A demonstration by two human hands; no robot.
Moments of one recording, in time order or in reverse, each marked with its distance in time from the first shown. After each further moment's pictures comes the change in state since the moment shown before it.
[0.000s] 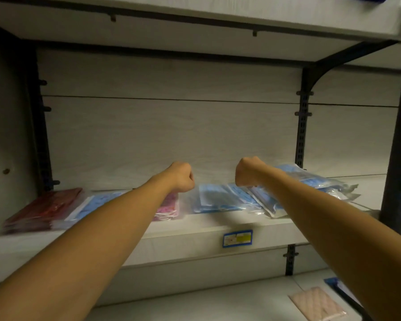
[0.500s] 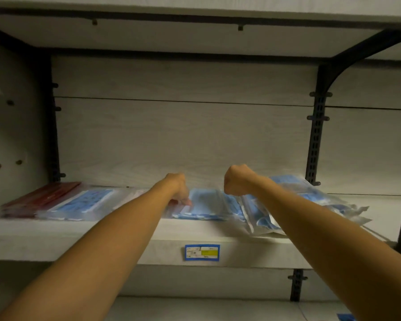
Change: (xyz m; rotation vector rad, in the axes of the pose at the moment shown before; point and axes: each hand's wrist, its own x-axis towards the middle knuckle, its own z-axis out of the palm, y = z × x) left_hand 0.022 0.044 0.031 0.213 -0.137 -0.400; right_hand 0.045 0.030 0.021 0.102 0.053 -0.273
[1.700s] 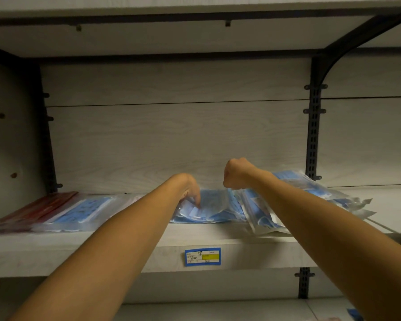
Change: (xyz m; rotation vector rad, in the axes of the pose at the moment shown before) left_hand -0.007 0.042 -0.014 -0.170 -0.387 -0.207; right_hand 0.001 0.008 -0.007 0.226 0.112 -0.005
